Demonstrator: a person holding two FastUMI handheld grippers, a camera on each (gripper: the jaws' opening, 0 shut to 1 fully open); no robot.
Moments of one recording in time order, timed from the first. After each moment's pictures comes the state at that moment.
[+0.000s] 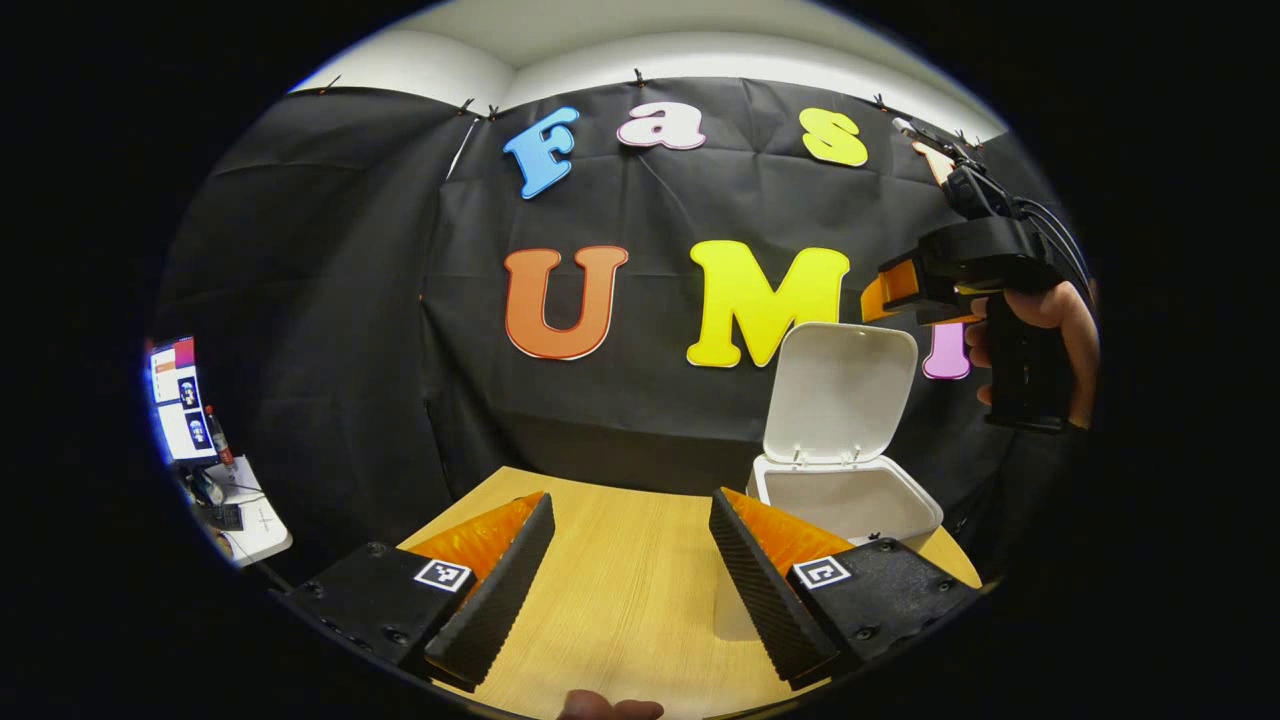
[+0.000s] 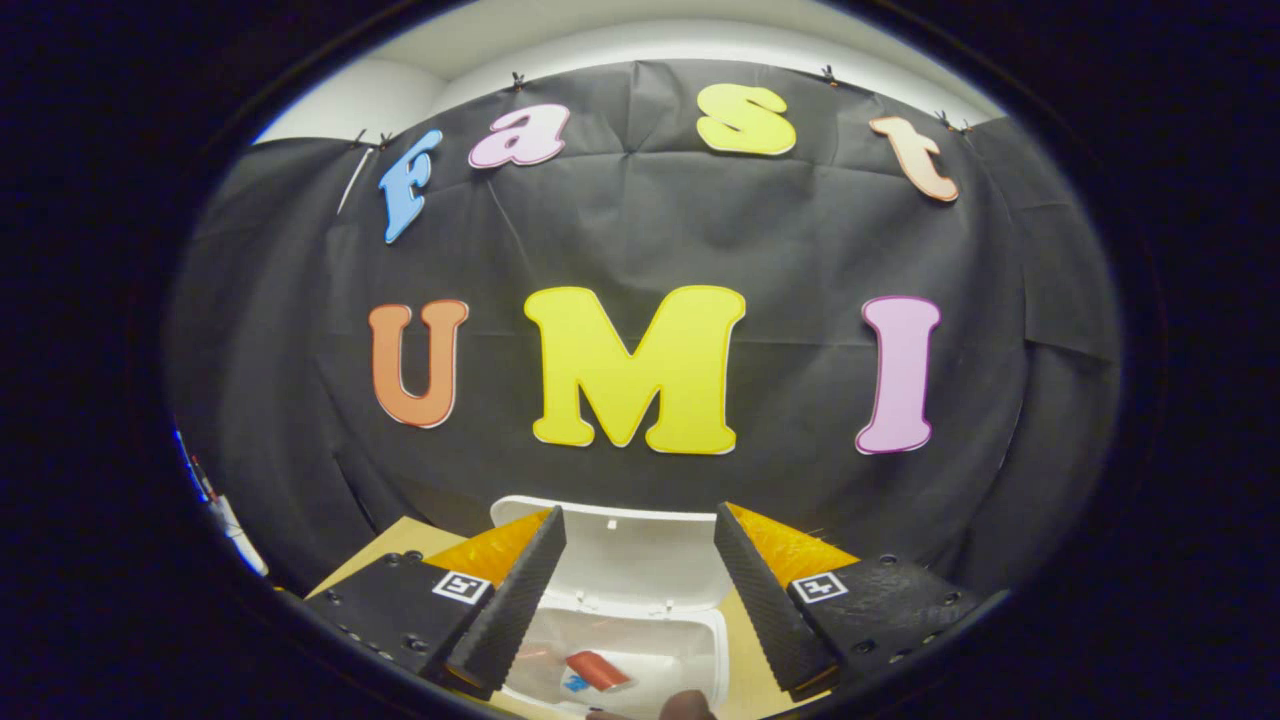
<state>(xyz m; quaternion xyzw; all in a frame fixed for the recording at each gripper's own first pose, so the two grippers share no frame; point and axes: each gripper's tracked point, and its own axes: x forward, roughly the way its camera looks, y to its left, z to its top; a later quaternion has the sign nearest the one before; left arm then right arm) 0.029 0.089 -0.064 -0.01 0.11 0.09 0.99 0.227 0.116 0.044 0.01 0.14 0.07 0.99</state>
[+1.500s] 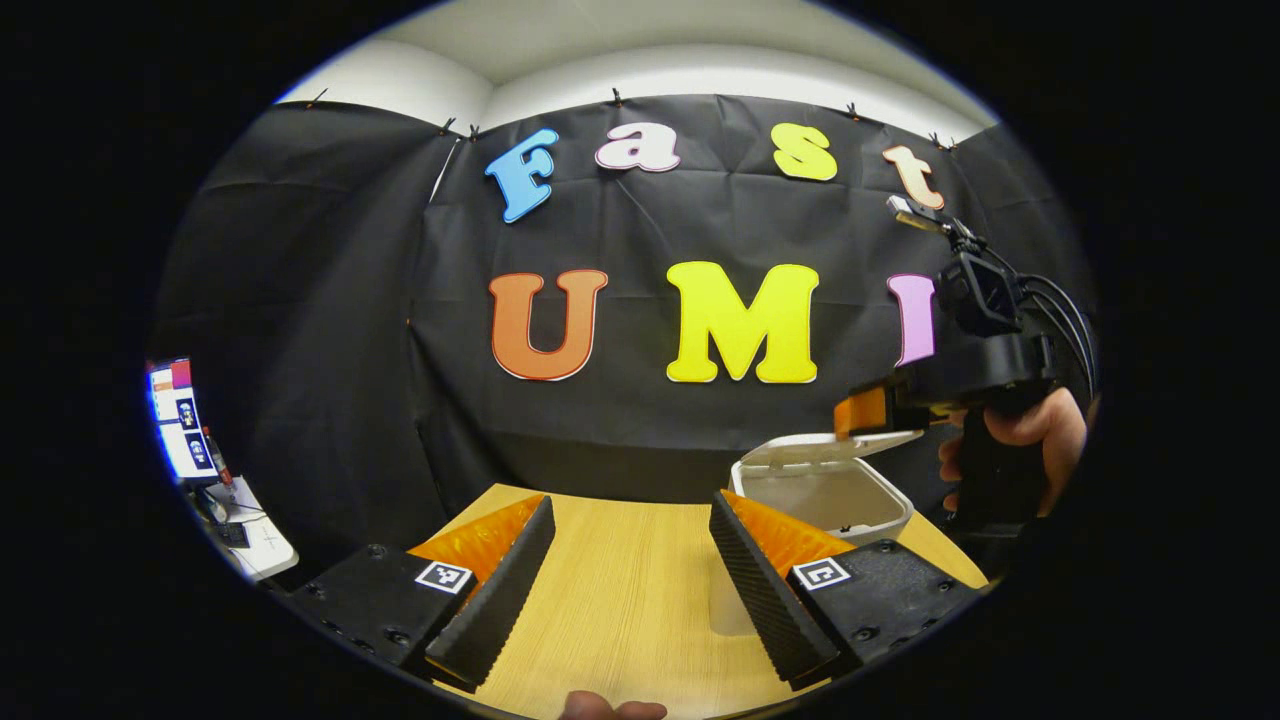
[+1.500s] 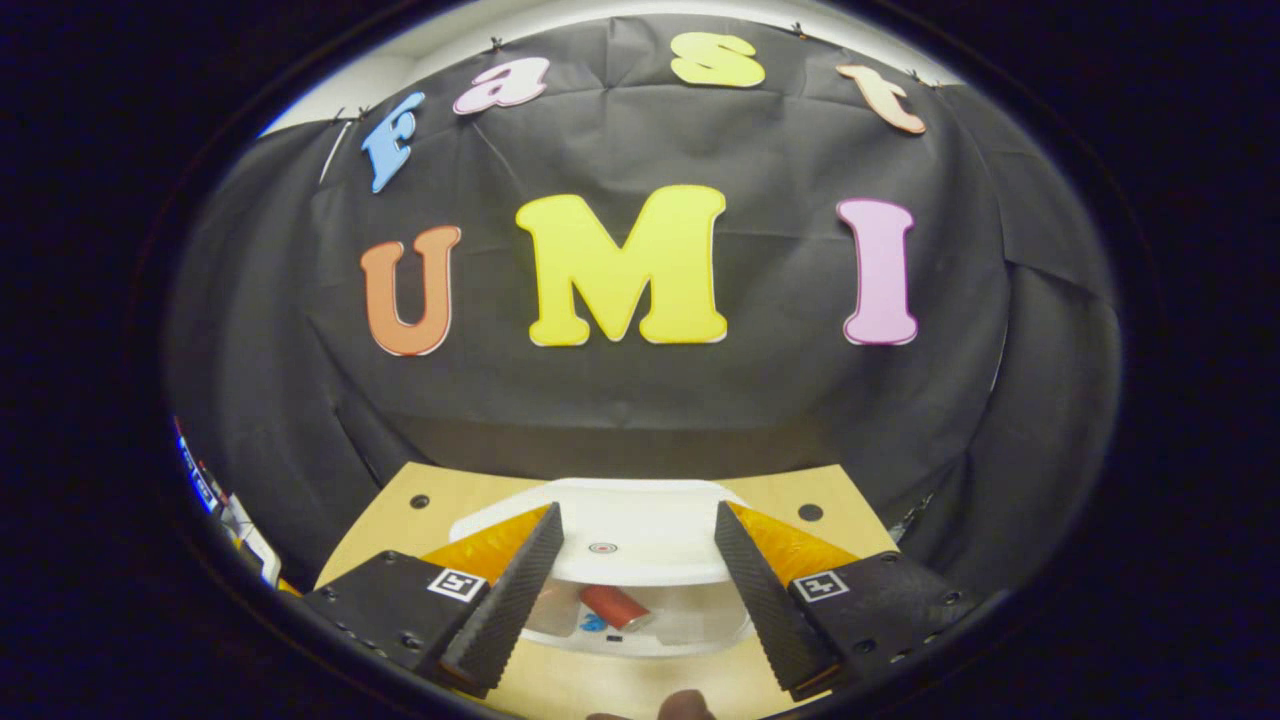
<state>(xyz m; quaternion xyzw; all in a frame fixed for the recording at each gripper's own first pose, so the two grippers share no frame) -0.001 0.074 -0.043 0.01 0.08 0.05 0.99 0.144 0.101 -0.064 0.03 0.25 0.04 0.97</state>
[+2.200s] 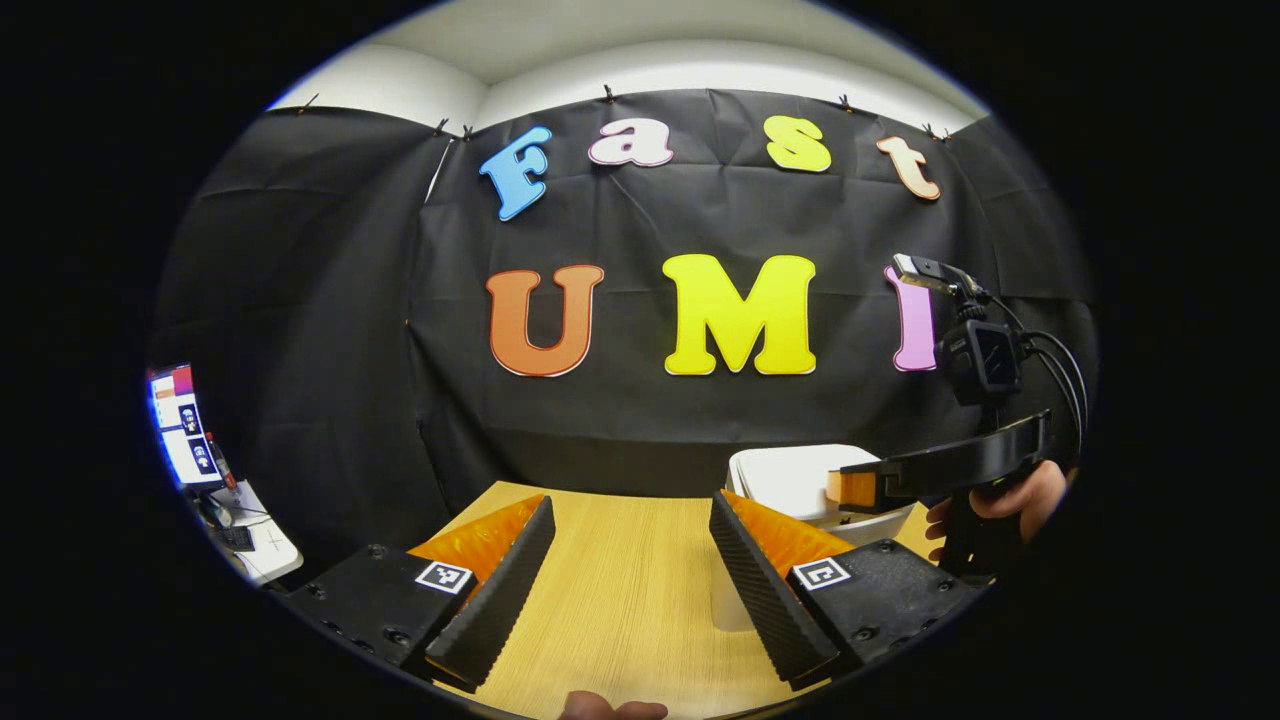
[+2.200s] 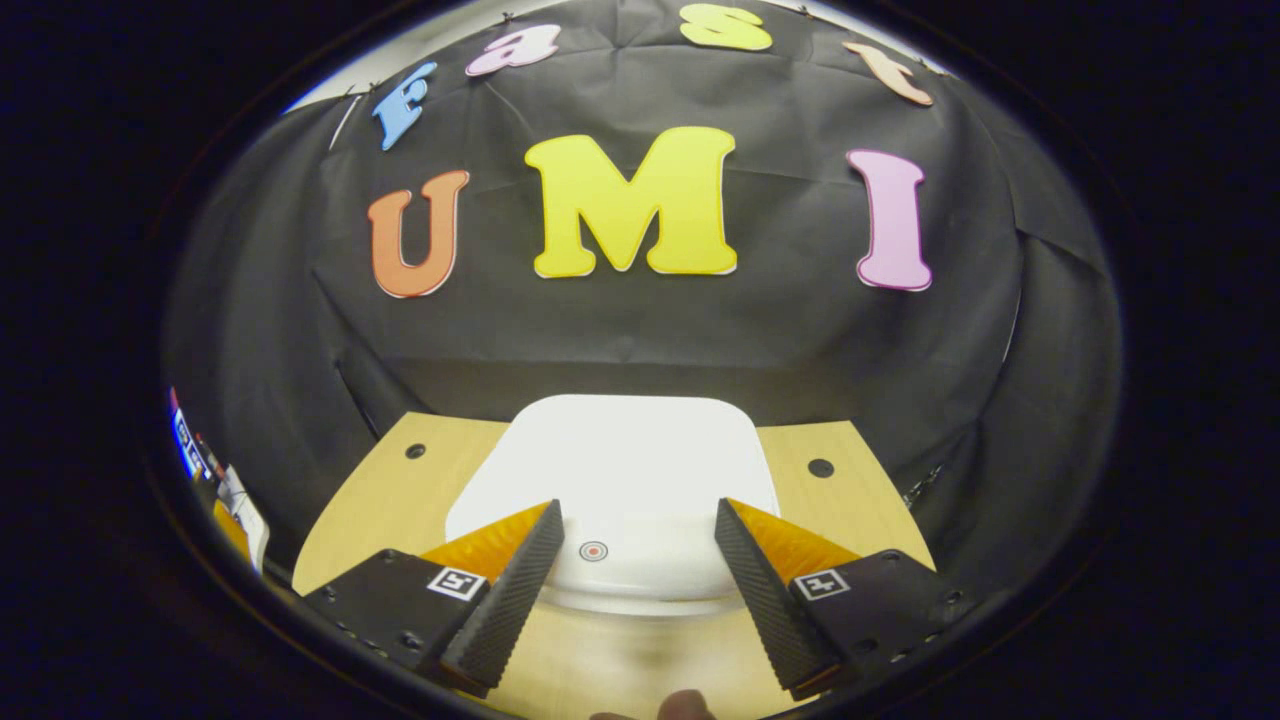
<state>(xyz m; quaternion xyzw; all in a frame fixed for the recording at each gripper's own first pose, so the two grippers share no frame) 0.002 0.065 -0.053 0.02 0.09 0.05 0.99 0.126 0.100 -0.129 0.01 0.29 0.06 0.95</state>
